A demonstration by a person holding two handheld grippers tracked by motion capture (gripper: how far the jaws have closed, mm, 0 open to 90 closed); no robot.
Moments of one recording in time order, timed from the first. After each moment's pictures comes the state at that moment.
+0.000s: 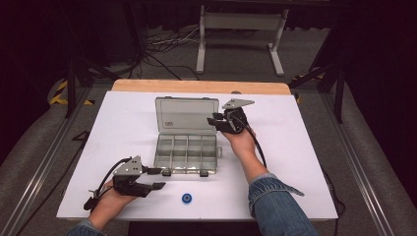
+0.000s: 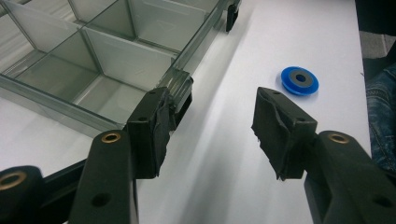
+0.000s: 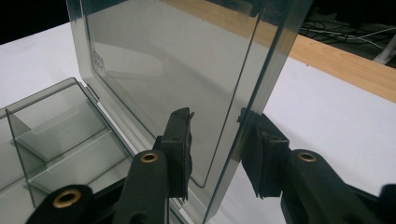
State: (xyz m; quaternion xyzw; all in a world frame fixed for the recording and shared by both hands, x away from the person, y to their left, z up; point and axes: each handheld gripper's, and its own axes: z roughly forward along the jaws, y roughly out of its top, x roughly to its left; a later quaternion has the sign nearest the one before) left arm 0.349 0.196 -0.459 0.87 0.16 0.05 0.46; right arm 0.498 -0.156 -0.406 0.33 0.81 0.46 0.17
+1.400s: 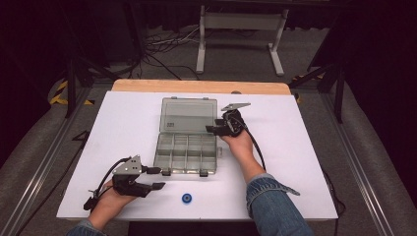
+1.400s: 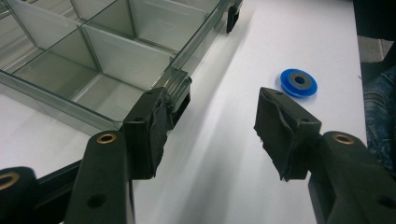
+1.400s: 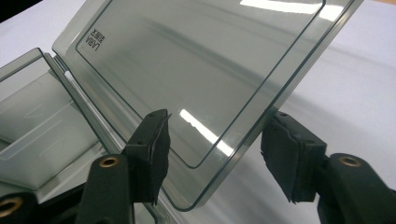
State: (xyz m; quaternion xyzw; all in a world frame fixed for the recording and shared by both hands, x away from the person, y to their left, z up) left arm 0.350 0.198 -0.459 0.87 0.17 0.04 0.46; right arm 0.518 -0.158 -0.443 0.38 0.81 0.43 0.09
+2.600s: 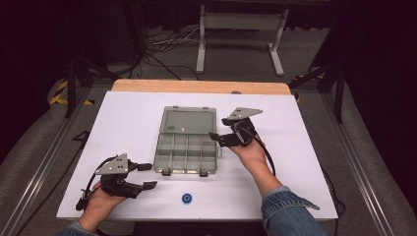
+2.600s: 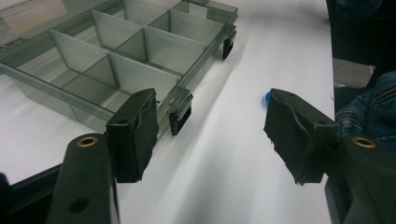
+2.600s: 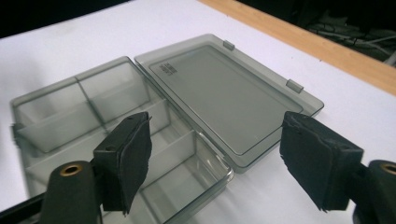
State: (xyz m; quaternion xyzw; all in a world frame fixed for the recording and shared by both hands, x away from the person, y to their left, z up) left arm 0.341 0.223 -0.442 0.84 0.18 0.05 0.51; right arm 0.445 -0.168 -0.384 0.30 0.82 0.45 0.17
